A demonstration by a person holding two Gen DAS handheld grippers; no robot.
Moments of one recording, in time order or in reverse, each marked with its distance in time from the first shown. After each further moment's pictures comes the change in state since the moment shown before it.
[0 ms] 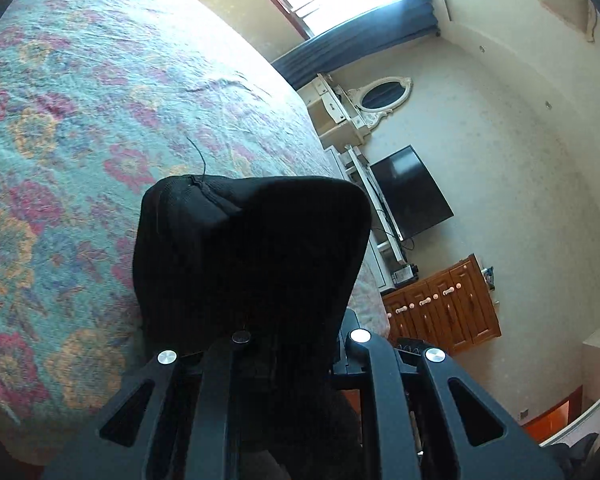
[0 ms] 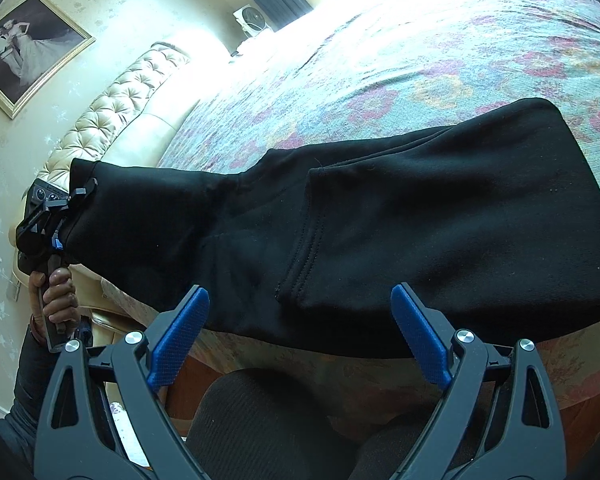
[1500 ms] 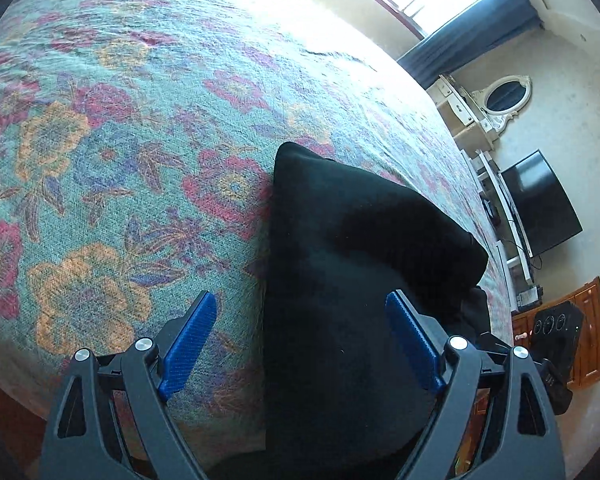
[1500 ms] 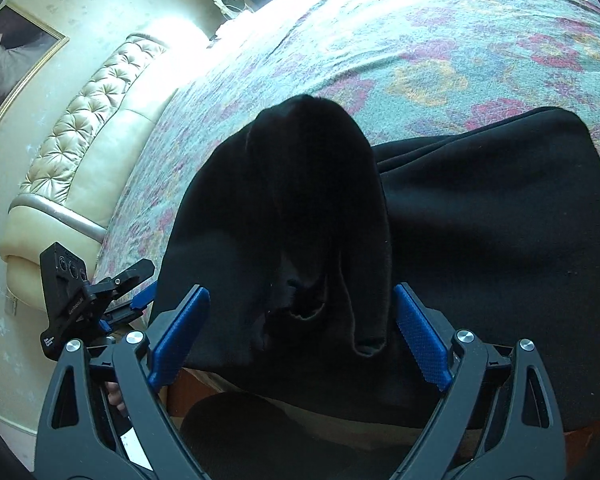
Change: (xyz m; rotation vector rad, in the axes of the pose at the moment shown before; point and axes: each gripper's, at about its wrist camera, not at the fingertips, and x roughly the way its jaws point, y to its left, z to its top) left arm 0.091 0.062 -0.074 -0.104 -0.053 0.515; right arm 0.050 -0.029 0.045 0.050 0.114 -0.032
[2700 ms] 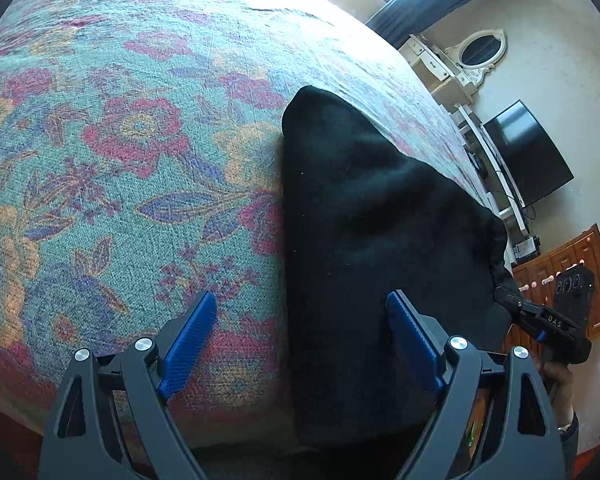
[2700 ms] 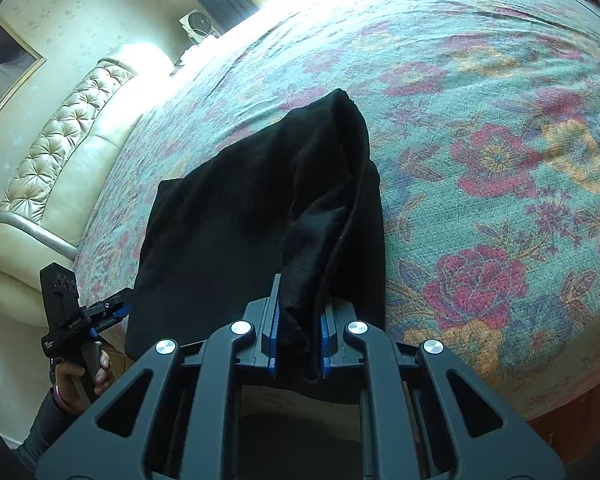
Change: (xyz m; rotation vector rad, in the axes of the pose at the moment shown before) left arm 0.038 -0.042 -0.044 0.138 0.100 -0.038; right arm -0.097 -0.096 -0.002 0.027 -0.094 -0.118
